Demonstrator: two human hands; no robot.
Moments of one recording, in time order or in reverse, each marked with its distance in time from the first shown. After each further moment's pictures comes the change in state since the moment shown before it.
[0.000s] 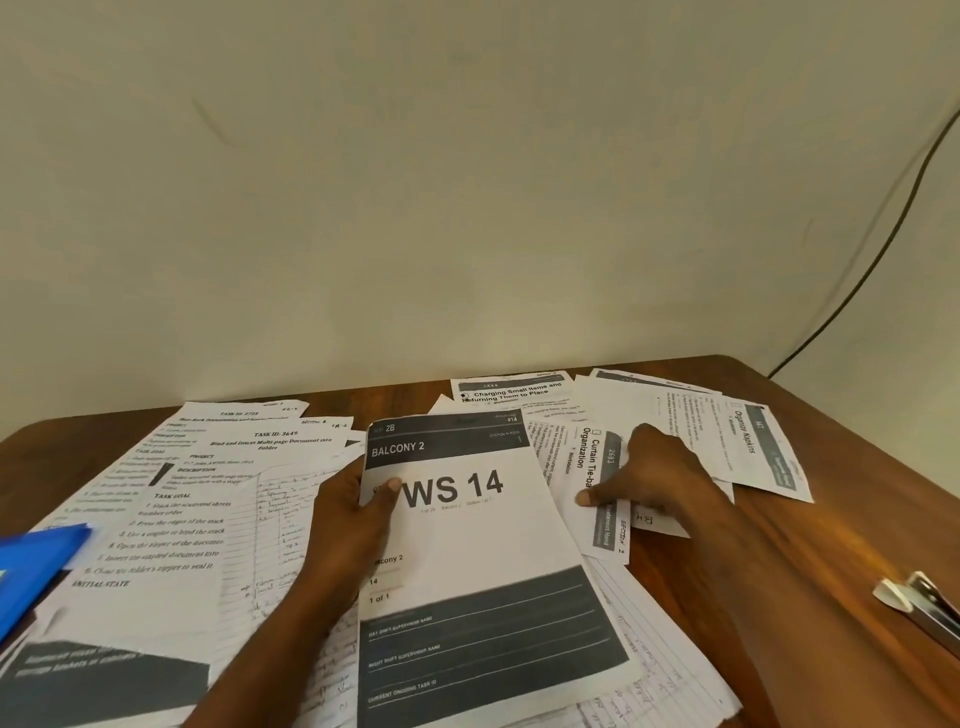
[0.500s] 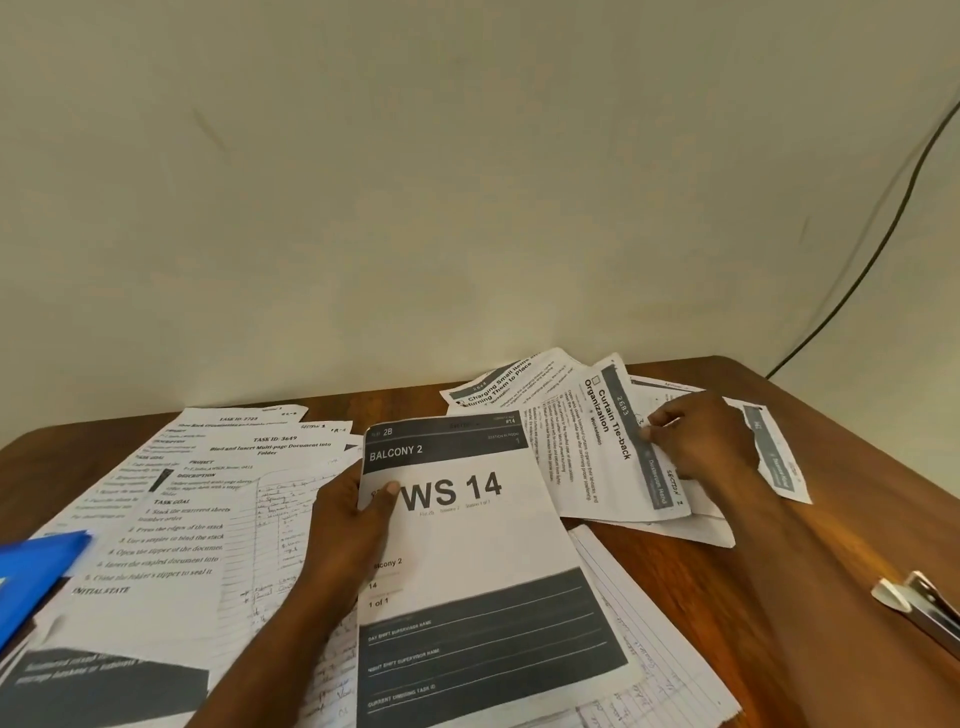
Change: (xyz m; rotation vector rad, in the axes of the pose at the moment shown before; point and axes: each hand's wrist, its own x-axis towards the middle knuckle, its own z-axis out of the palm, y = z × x) left_hand 0.003 -0.003 -0.001 0.016 -0.004 0.005; right_hand 0.010 0.022 -0.030 0.325 0.380 0.043
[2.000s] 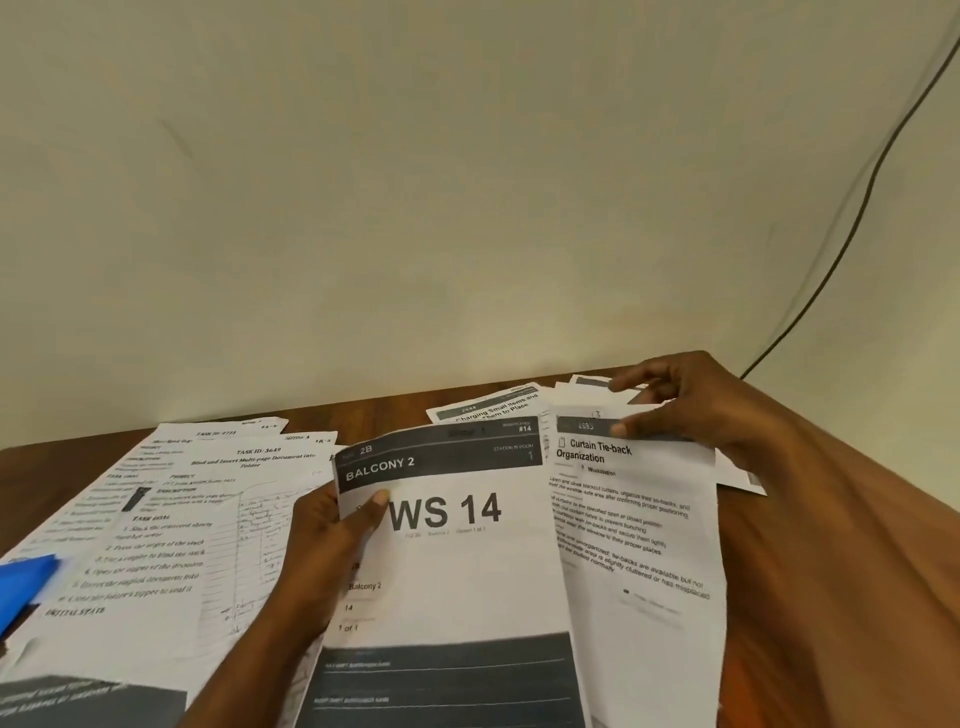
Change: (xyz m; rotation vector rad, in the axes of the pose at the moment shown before) left_hand -0.007 0.005 -0.006 -0.214 -0.126 -0.032; right_hand -0.008 -0.016 -0.070 0.275 -0.423 -0.288
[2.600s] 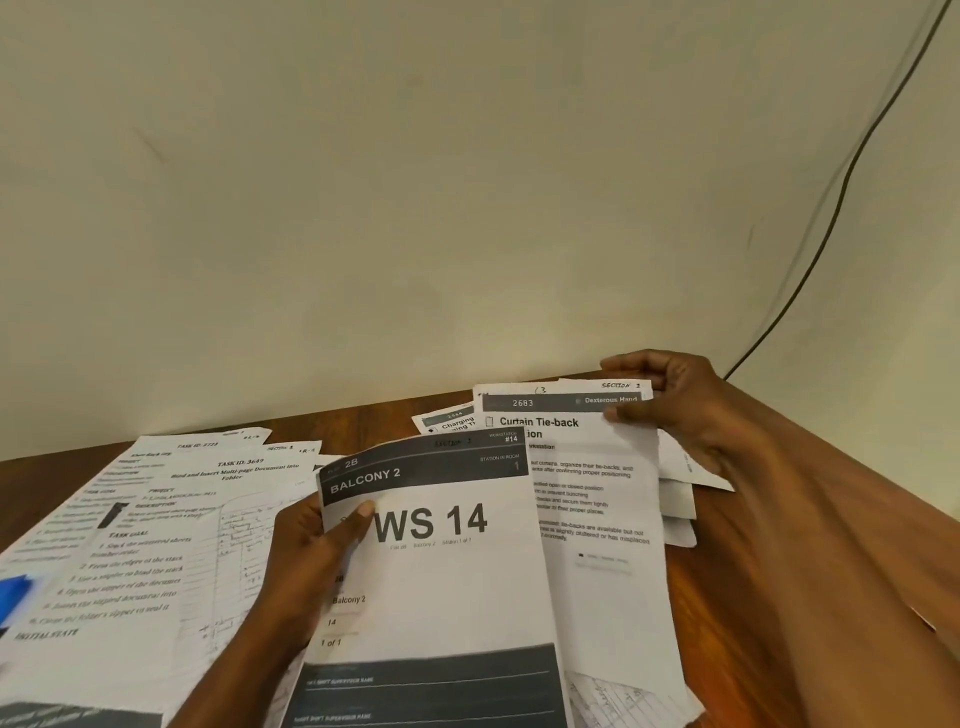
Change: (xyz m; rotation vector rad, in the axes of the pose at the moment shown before) left_hand 0.001 -0.003 0.001 -0.014 0.001 -0.015; right_hand 0.016 0.027 0.007 0.443 0.168 -0.110
